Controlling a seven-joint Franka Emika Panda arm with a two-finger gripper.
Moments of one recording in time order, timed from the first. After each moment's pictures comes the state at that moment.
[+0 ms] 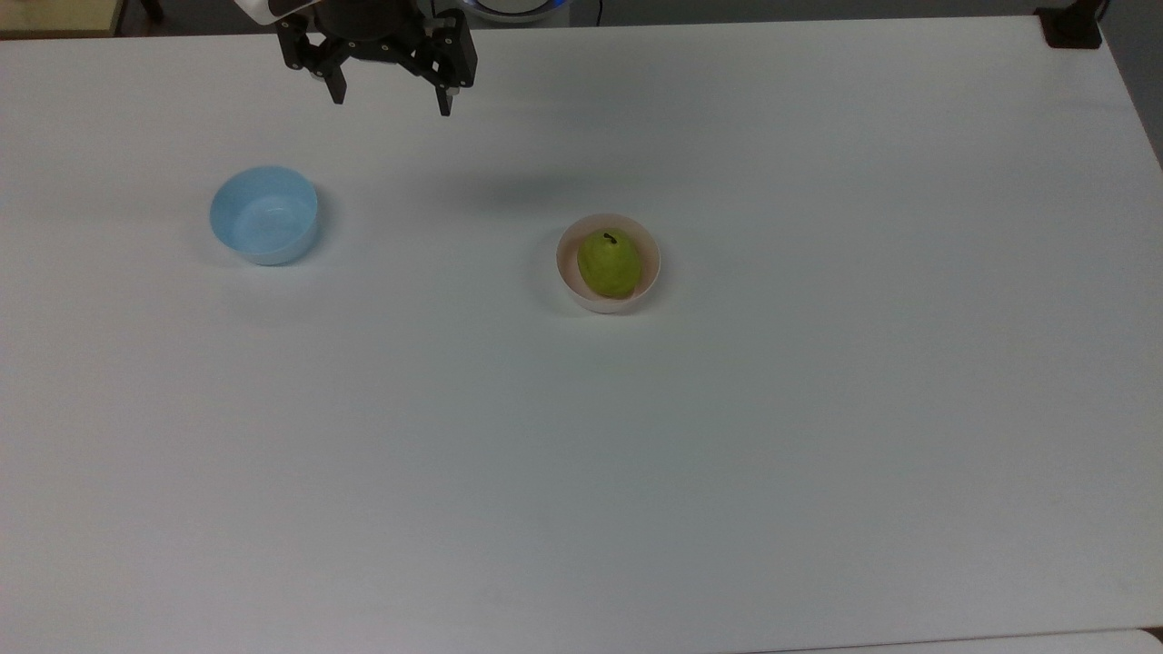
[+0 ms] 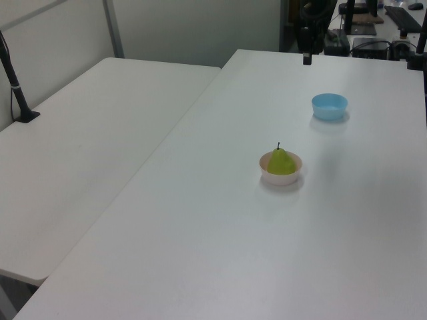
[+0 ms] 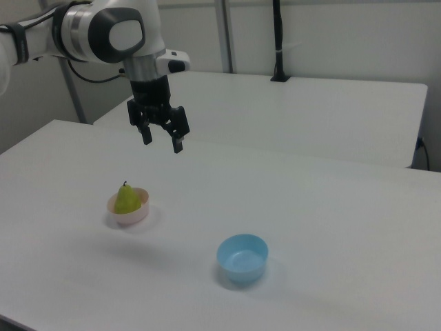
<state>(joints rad) 0.04 0.11 -0.12 -1.59 -0.01 1.66 0.00</state>
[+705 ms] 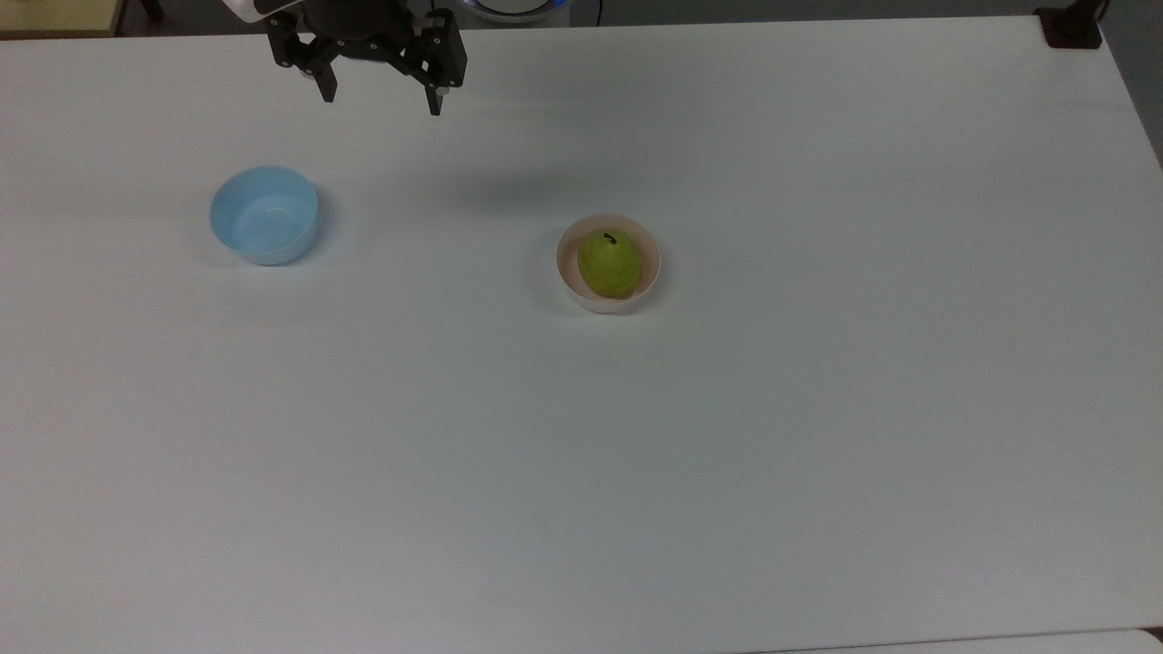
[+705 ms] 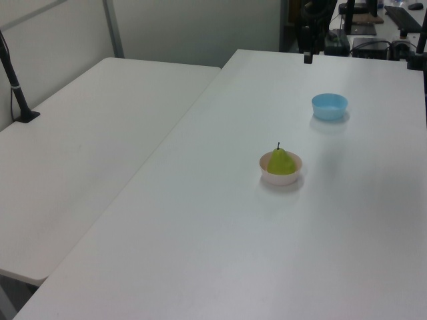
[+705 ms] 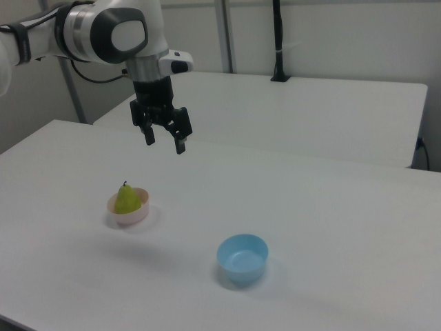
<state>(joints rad) 0.04 0.11 -0.14 -1.59 -0.01 1.66 0.00</state>
